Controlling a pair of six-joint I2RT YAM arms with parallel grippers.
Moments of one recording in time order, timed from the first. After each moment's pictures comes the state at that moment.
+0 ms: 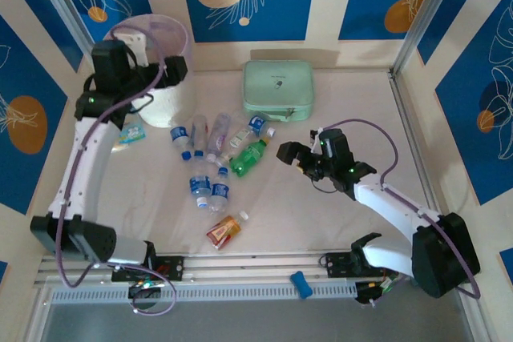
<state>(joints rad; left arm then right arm) -0.13 1.36 1.54 -0.57 0.25 -0.24 0.45 1.16 0.63 -0.15 -0.36 0.87</state>
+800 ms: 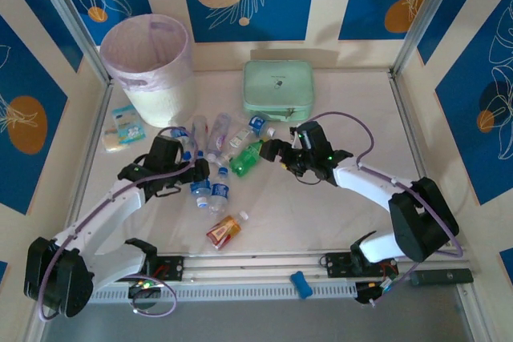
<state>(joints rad) -0.41 1.07 0.70 -0.59 0.02 -0.51 0.54 1.41 0.76 -0.10 -0.36 0.88</state>
